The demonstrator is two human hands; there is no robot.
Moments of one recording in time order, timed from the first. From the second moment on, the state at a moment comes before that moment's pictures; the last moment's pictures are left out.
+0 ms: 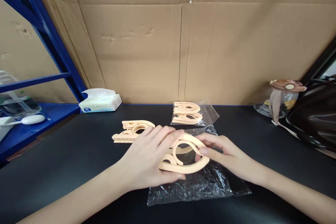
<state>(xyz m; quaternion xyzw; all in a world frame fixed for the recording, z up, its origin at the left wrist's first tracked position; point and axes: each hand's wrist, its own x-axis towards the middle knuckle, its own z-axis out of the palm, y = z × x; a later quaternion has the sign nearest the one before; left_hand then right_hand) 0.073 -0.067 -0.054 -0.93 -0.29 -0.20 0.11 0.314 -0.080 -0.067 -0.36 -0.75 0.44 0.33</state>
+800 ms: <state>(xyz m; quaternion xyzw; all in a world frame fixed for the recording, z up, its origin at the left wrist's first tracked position) 0.052 -0.043 -0.056 -0.93 -0.32 -0.20 -0.04 0.322 -0.065 -0.070 -0.40 -0.68 0.52 0.32</state>
